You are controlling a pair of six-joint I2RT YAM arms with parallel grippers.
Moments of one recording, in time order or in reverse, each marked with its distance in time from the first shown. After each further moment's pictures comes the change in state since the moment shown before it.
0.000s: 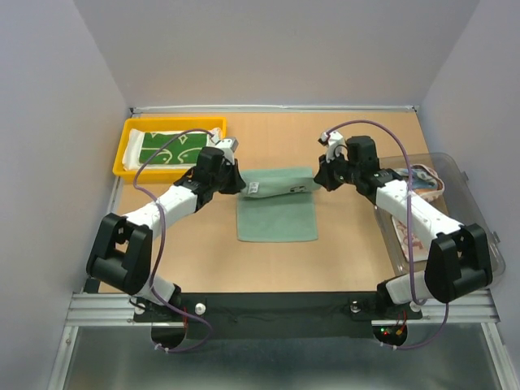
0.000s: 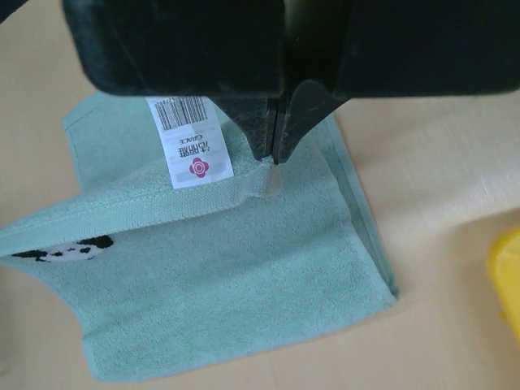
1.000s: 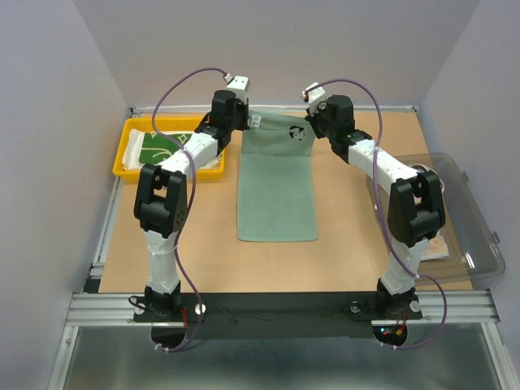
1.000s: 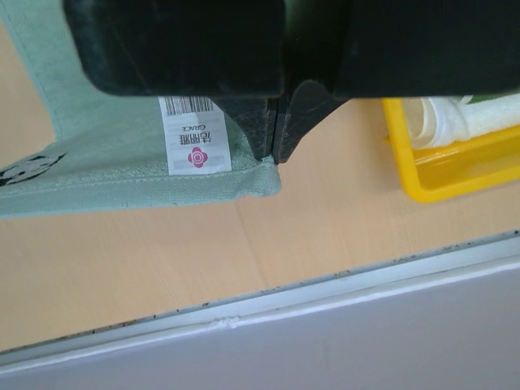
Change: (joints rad) left arm 0.062 0.540 0.765 0.081 -0.172 0.245; right arm 0.000 0.481 0.497 0.251 0.371 -0.268
